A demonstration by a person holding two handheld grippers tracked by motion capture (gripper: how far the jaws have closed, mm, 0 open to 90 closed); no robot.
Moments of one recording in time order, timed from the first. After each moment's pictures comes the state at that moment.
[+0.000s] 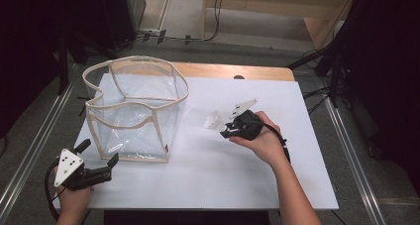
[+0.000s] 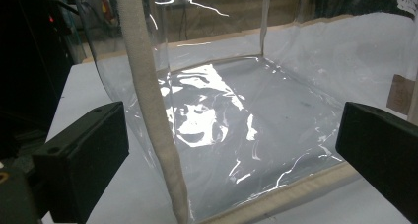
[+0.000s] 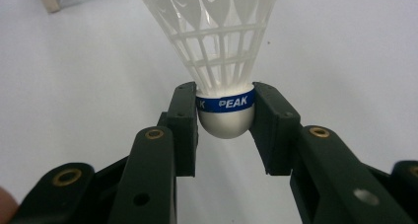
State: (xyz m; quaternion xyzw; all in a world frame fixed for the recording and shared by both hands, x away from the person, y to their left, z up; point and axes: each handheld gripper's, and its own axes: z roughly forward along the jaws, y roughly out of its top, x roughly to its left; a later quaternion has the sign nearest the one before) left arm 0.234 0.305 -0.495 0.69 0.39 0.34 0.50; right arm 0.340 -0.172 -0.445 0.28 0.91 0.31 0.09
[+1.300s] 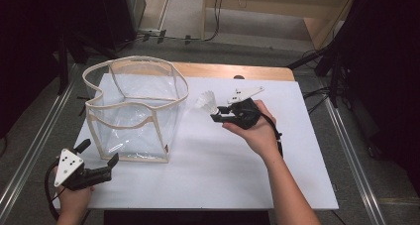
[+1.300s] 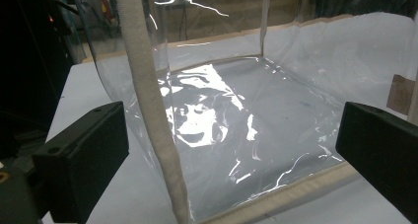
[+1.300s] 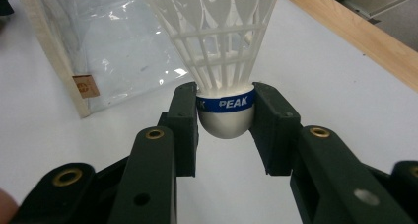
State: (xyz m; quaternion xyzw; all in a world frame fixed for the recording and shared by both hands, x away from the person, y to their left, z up) left arm 0.234 0.305 -0.495 0.69 0.39 0.34 0.50; right arm 0.346 -0.159 -0.405 0.29 0.85 0.42 0.12
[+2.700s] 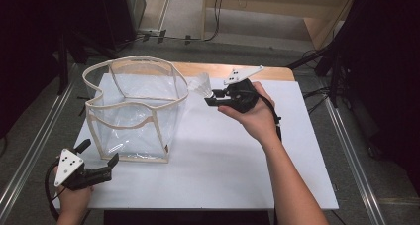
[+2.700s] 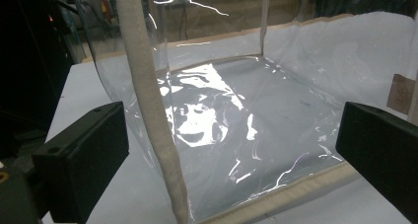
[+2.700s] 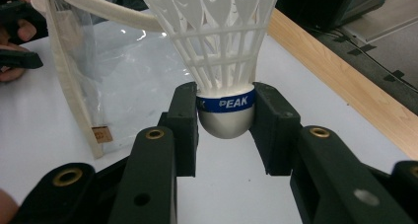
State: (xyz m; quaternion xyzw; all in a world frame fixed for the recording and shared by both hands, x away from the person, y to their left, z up) left arm 0.234 0.305 -0.495 0.69 0.39 0.34 0.50; right arm 0.360 -0.146 -0.352 0.27 0.85 0.44 0.13
